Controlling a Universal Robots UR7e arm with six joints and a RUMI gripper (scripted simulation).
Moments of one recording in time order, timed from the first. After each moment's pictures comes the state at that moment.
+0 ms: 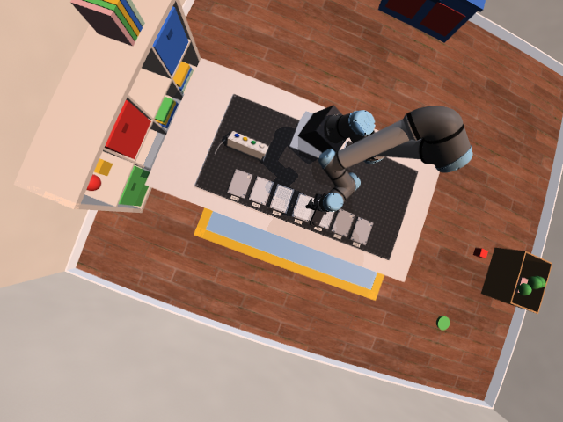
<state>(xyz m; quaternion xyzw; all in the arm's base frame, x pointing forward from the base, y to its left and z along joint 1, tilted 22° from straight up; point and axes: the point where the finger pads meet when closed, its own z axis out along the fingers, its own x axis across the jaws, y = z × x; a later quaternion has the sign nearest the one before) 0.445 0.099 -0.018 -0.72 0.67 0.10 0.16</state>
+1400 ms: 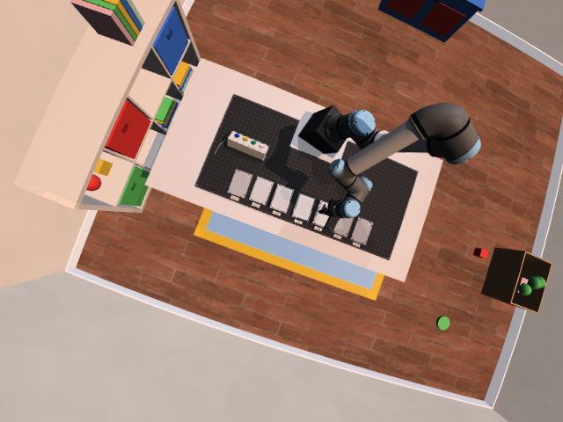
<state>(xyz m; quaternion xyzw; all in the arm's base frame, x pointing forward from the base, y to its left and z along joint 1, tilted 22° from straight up) 0.438 0.176 0.006 -0.72 0.67 0.10 0.16</state>
